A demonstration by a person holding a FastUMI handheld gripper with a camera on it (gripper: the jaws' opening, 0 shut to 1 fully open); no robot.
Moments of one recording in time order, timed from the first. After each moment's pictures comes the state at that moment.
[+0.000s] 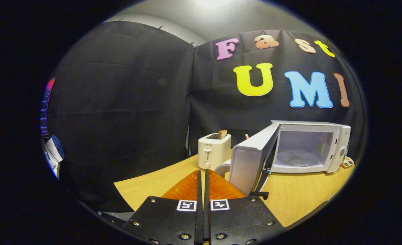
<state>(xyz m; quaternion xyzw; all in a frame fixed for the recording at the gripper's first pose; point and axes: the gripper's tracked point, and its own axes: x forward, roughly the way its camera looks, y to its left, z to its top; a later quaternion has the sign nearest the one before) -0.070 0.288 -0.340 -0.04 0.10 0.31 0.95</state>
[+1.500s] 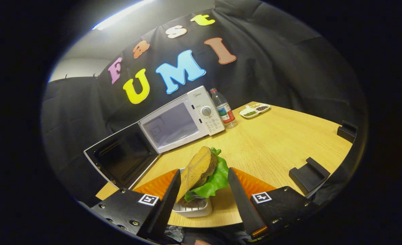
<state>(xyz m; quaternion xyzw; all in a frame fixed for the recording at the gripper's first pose) -0.107 -0.192 -0.372 0.19 0.16 0.02 0.97</state>
